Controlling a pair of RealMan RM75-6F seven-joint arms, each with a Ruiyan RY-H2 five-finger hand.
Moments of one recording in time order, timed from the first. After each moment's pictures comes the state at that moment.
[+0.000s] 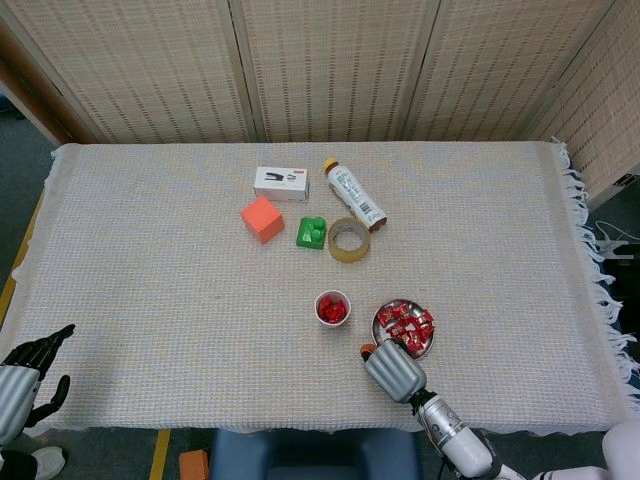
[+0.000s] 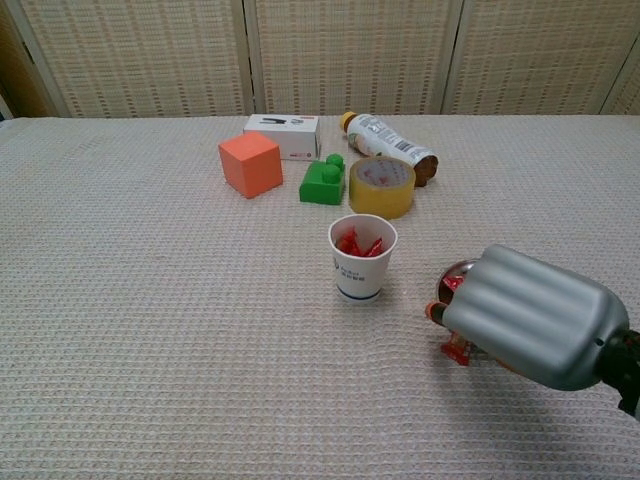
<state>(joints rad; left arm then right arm) -0.04 -1.04 0.06 -1.57 1.68 1.55 -0.08 0.55 -1.60 -0.16 -1.66 -1.36 1.19 -1.30</state>
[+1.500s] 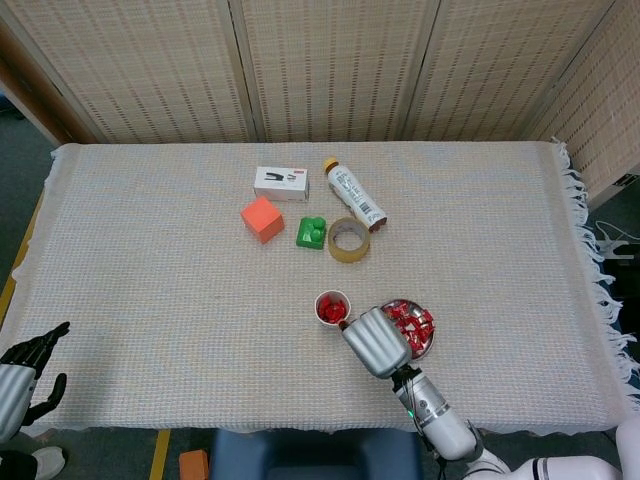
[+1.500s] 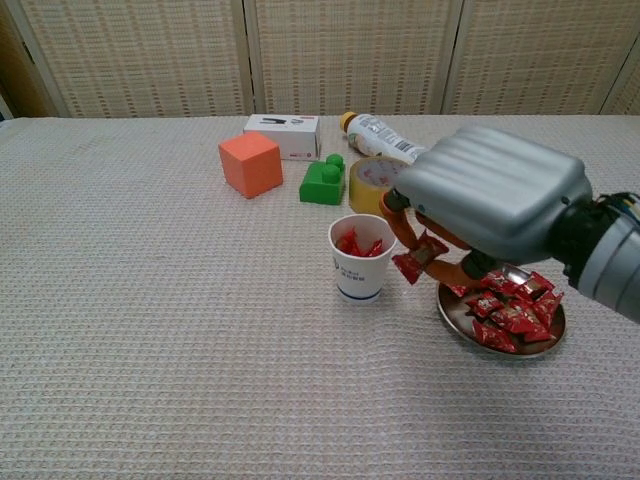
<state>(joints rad) -0.04 -1.04 0.06 -1.57 1.66 1.56 -0.08 0.59 -1.57 0.09 -1.88 -1.28 1.16 -1.14</state>
